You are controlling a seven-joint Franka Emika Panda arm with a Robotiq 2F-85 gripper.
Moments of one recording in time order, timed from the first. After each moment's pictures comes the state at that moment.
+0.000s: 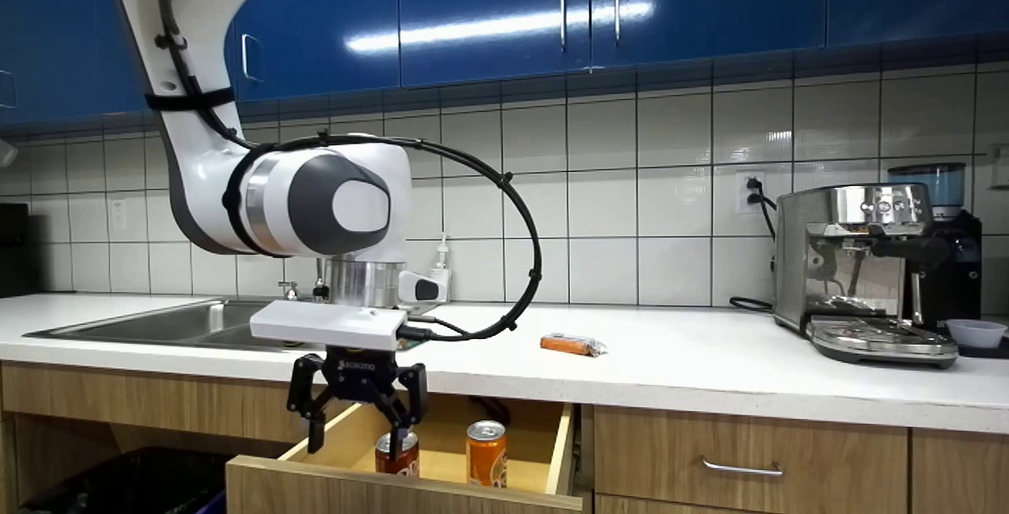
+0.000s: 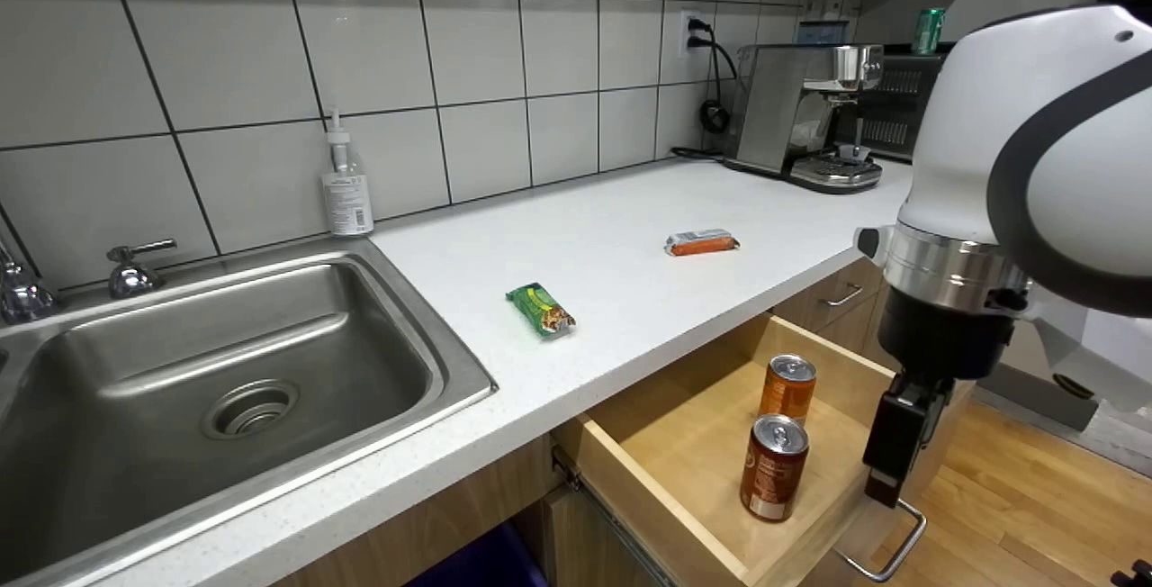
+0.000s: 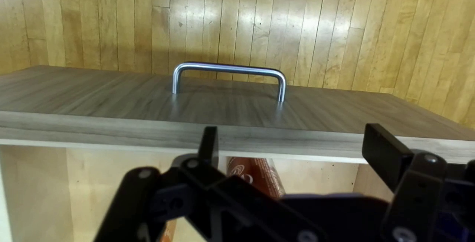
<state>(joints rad) 0.00 -0.05 -0.02 -2.77 0.12 2.67 -0.29</state>
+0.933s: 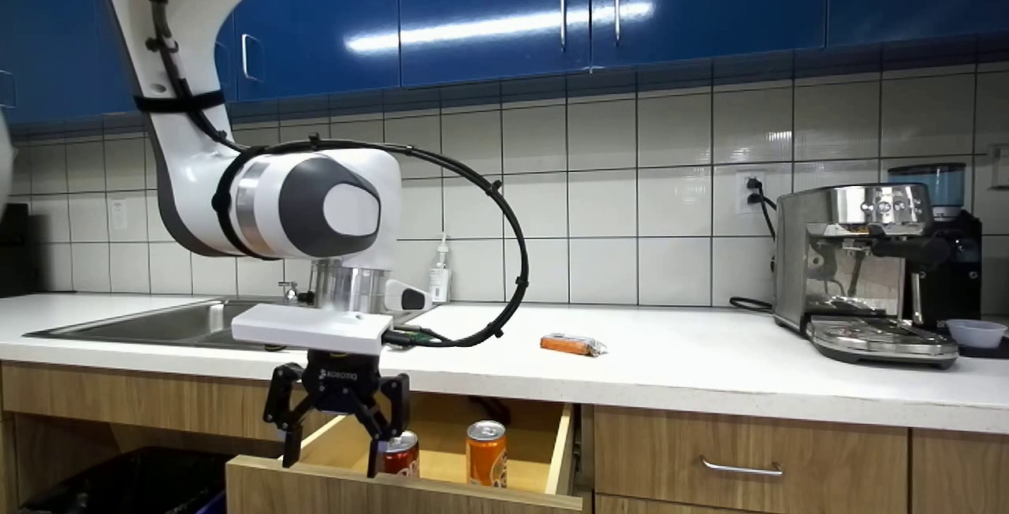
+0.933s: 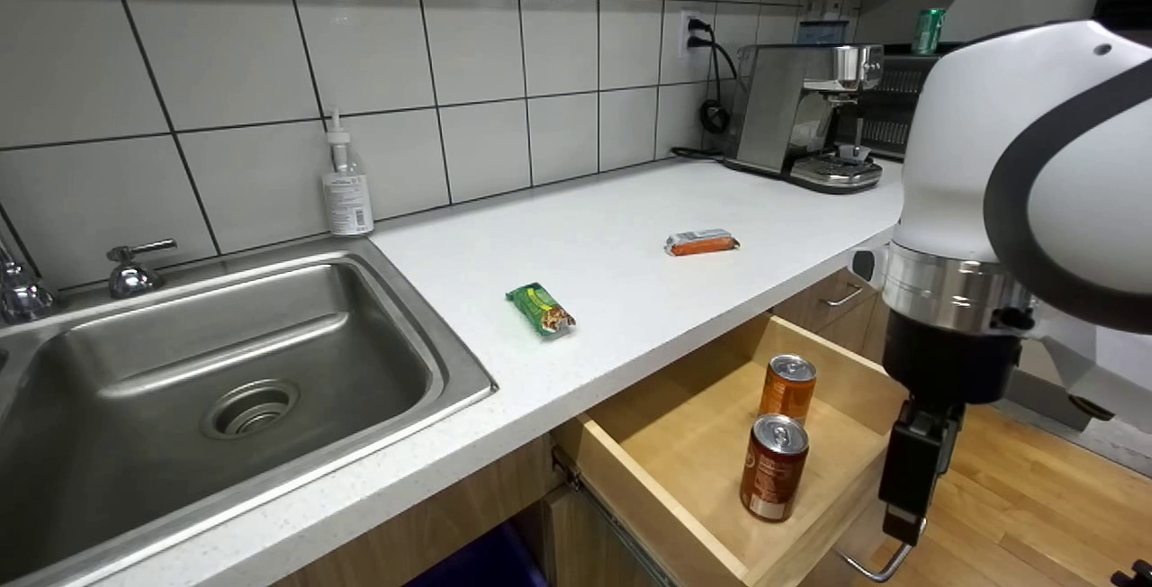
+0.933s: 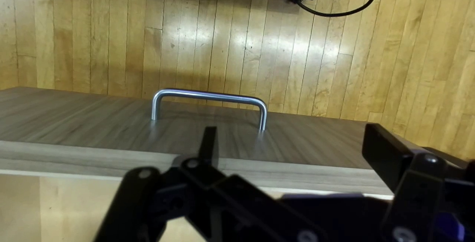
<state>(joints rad) 0.03 -0.04 -0.02 -2.77 0.12 2.61 -0.30</state>
